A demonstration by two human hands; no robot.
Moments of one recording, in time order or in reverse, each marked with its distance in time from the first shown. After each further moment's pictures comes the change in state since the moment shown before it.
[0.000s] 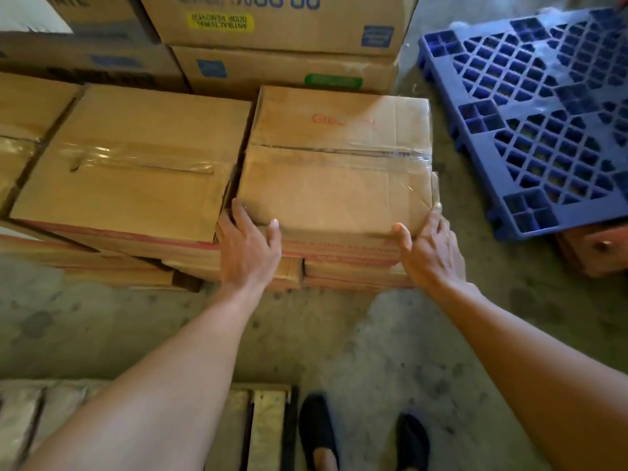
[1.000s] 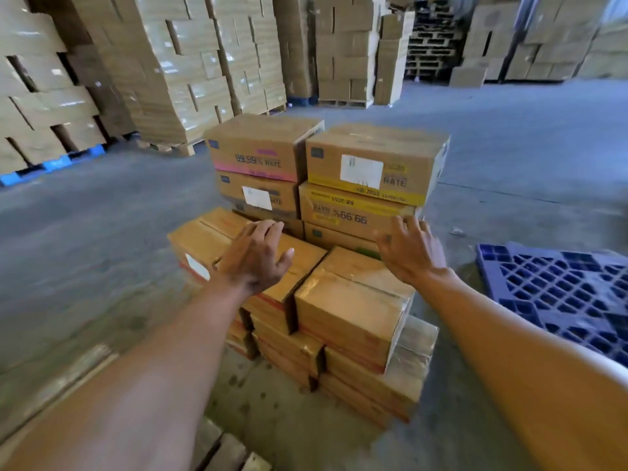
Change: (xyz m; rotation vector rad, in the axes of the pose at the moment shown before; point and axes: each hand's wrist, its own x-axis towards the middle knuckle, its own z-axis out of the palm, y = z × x) left_hand -0.217 0.176 -0.335 0.352 0.346 0.349; right_hand -0.133 -0.075 -0.349 -0.059 0.309 -0.869
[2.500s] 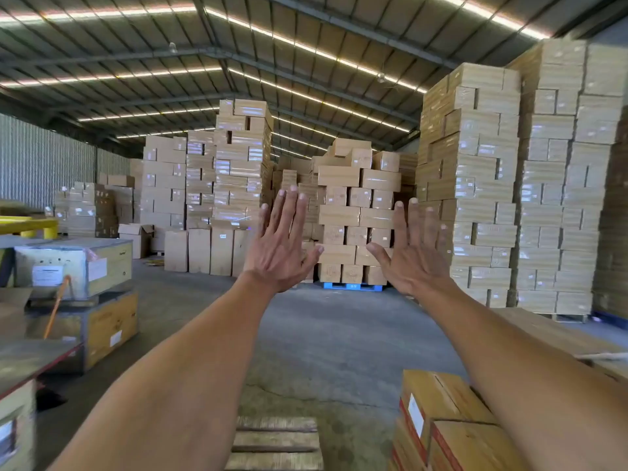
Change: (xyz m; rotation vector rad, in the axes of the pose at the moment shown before) left_hand -0.297 0.003 -0.379 0.889 0.623 -0.672; right_hand -0.117 -0.354 -0.240 0.232 0.284 -0.919
